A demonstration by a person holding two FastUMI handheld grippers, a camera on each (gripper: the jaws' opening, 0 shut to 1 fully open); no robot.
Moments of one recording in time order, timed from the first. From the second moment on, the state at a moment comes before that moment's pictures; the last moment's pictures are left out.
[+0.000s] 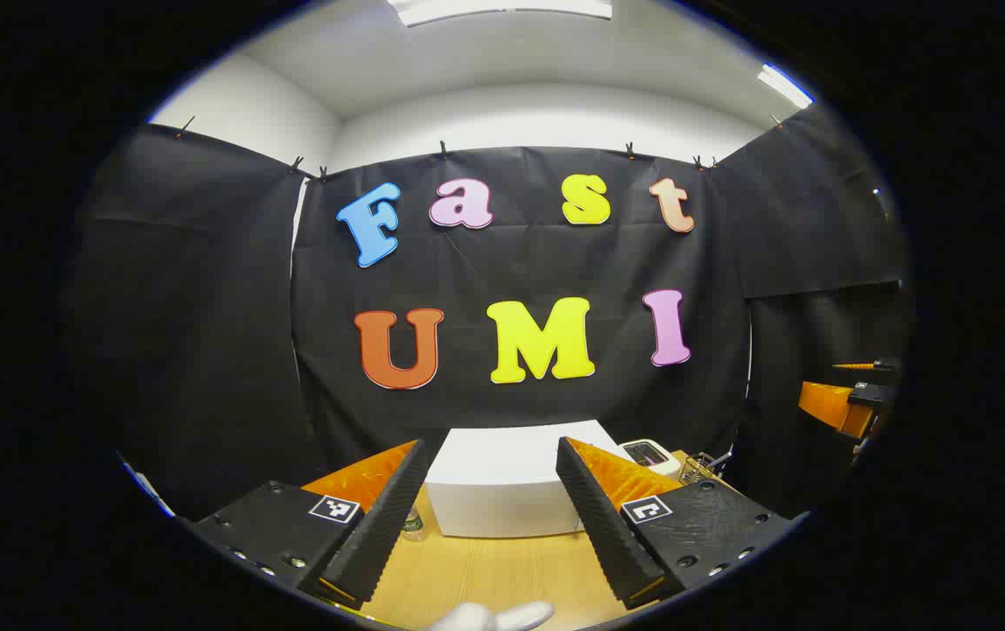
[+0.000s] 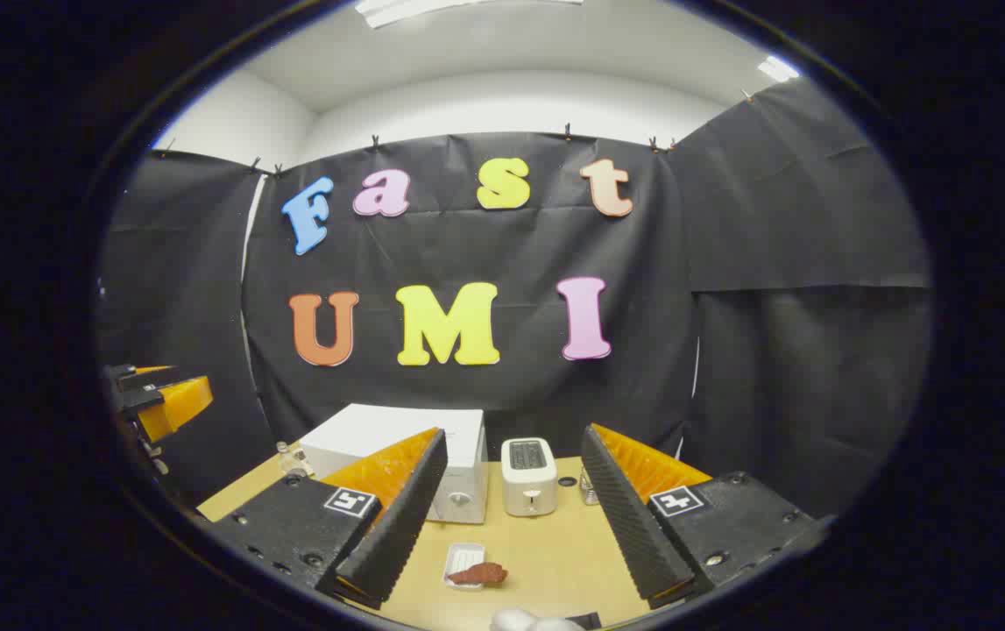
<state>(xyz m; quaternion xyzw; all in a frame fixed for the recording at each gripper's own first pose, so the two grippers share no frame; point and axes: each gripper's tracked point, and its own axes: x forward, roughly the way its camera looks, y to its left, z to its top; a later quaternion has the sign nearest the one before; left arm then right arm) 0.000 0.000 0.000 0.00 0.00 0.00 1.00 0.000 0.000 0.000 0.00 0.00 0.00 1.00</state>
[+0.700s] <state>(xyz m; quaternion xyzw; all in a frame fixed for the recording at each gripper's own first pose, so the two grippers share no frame) 0.022 -0.003 -0.010 -0.01 -0.01 0.02 1.00 0.016 -0.006 0.010 -0.01 -0.01 0.02 1.00</state>
